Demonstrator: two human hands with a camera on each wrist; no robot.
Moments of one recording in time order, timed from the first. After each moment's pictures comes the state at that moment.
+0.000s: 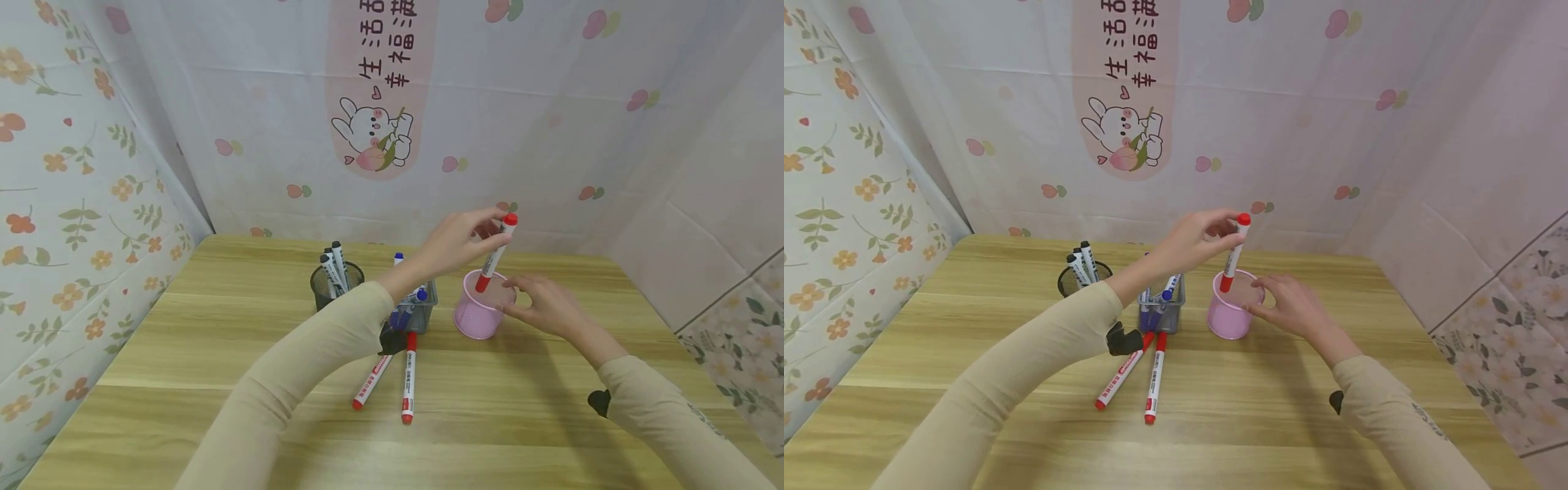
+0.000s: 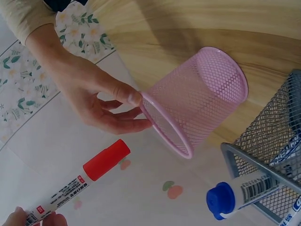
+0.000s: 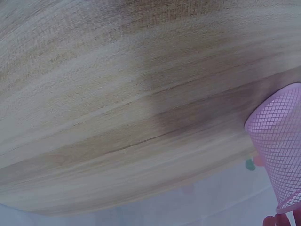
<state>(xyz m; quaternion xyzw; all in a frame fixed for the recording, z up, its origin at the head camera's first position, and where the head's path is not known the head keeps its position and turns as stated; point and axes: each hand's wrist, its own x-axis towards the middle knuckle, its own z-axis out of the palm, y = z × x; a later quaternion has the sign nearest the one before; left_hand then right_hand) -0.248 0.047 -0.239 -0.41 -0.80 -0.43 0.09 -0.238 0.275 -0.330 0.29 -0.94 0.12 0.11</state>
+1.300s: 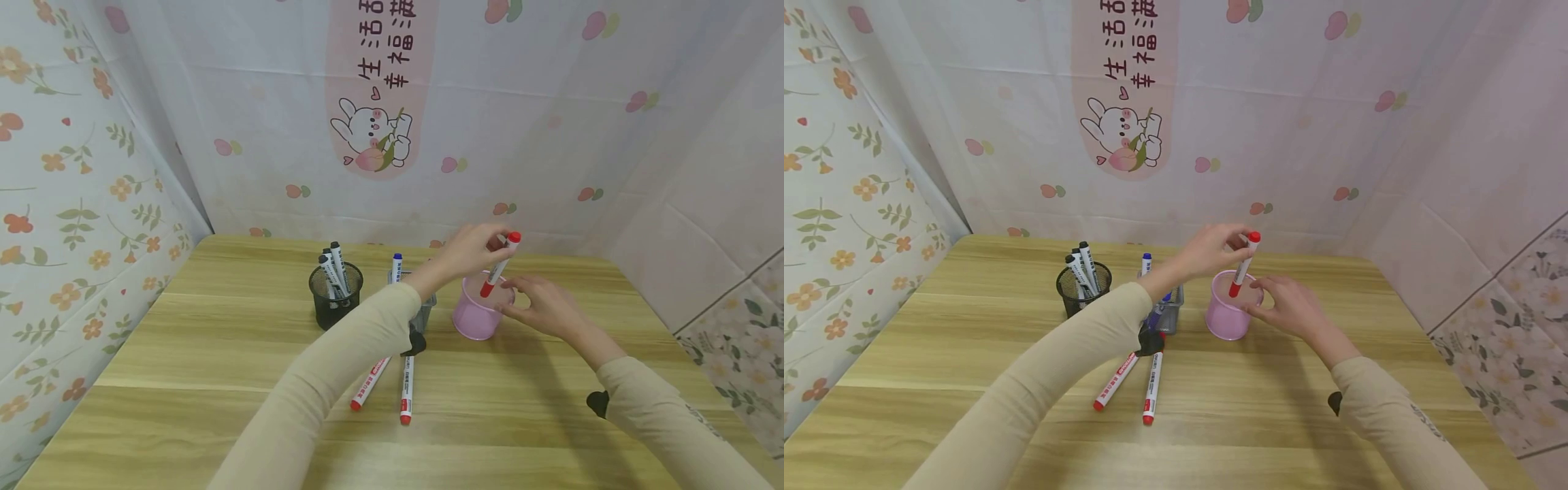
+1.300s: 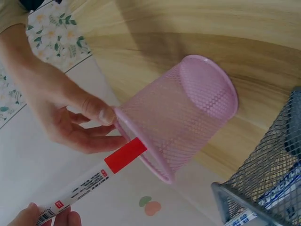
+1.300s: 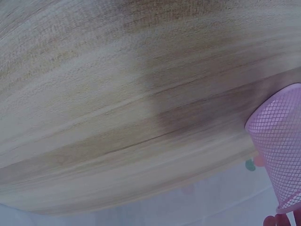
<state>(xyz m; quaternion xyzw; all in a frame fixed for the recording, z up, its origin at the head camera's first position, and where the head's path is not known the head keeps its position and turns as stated) -0.266 0.077 -0.259 -0.38 -0.85 -0.37 0.04 -0.238 0.276 -0.331 0.28 -0.95 0.11 0.11</state>
